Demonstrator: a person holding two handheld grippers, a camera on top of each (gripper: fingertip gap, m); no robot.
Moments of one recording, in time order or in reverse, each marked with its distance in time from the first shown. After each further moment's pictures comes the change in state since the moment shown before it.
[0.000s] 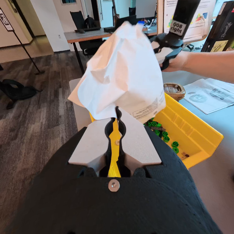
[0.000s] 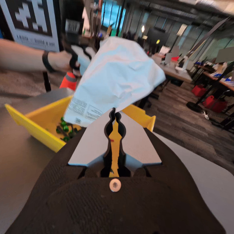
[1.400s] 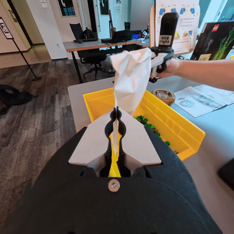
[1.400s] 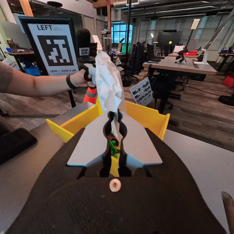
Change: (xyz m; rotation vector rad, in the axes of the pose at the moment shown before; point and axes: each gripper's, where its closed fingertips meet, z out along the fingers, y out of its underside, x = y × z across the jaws) left arm 0.003 -0.012 -0.023 0.067 0.034 -0.025; right arm -0.010 -0.013 -0.031 0.082 -0.108 0.218
